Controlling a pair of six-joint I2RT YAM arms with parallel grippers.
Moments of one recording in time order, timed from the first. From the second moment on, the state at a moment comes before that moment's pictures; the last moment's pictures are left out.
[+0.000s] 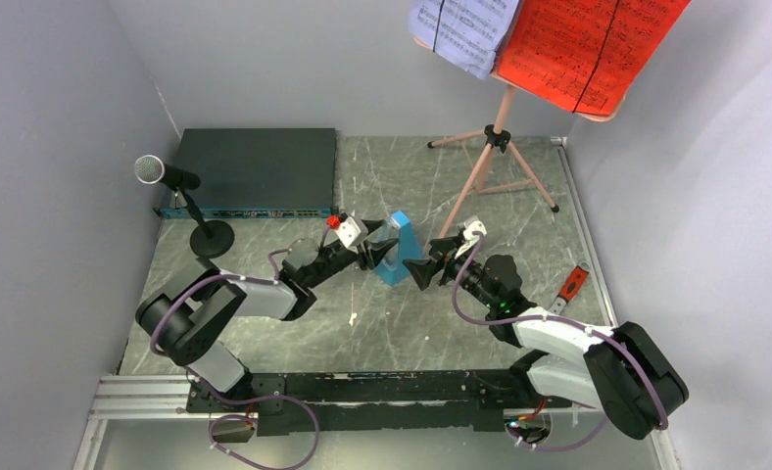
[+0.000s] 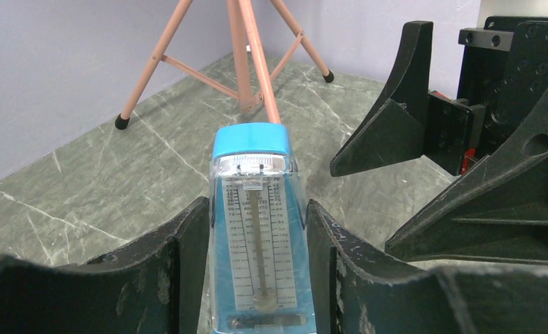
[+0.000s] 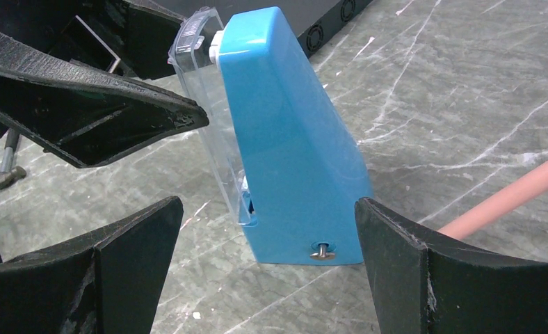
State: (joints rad) left arm -0.72 1.58 0.50 1.24 0.27 0.00; right arm 0.55 1.12 0.23 0.86 -0.23 0.25
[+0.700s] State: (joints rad) left arm -0.72 1.66 0.50 1.38 0.25 0.03; right arm 0.56 1.12 0.23 0.86 -0.23 0.24
